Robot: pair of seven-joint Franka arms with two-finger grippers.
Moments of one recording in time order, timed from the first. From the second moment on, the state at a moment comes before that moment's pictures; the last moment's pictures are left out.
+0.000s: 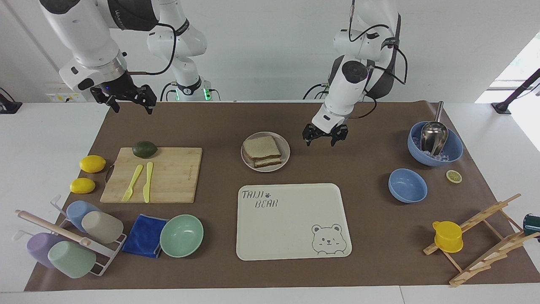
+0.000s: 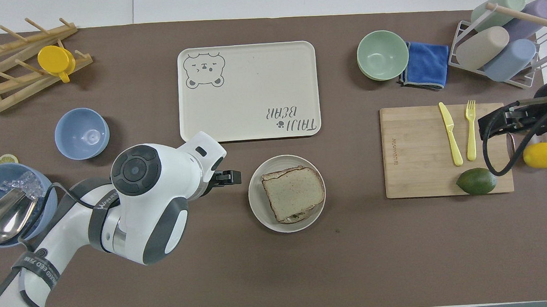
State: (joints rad) left arm -0.55 0.04 -0.02 -2.20 -0.15 2.29 -0.40; right arm 0.04 -0.01 -0.03 -1.66 -0.06 1.52 0.02
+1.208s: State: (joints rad) left arm -0.68 0.15 -0.02 -2.25 -0.21 2.47 -0.41; right arm 0.02 -0.03 -0.08 -1.65 -0.01 1.54 -0.05
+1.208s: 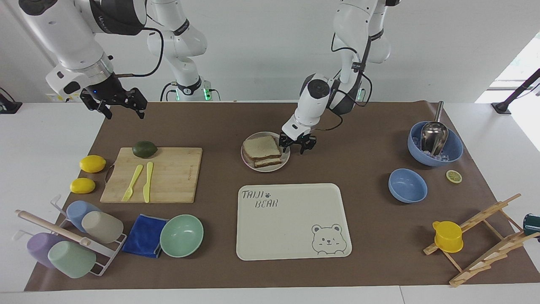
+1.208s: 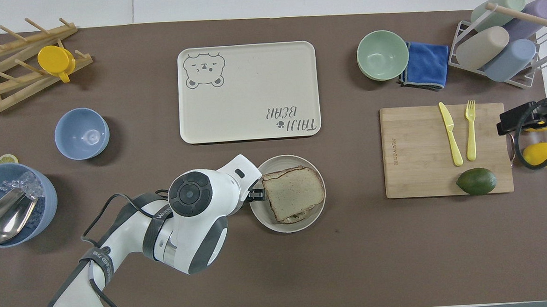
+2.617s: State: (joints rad) left arm -0.70 0.14 -0.01 -2.25 -0.31 2.48 -0.41; right arm 0.02 -0.03 -0.08 -1.65 -0.01 1.53 -0.05
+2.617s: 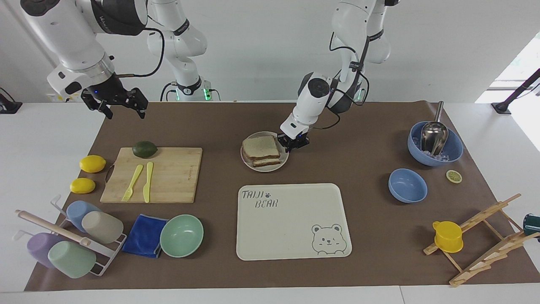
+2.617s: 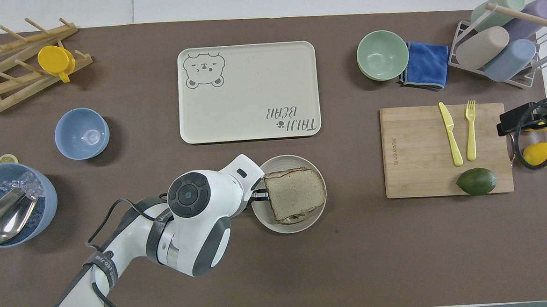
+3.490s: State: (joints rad) left arm -0.62 0.14 0.00 -2.13 -0.33 2.30 -0.41; right arm 0.02 -0.03 -0.08 -1.65 -0.01 1.53 -0.05
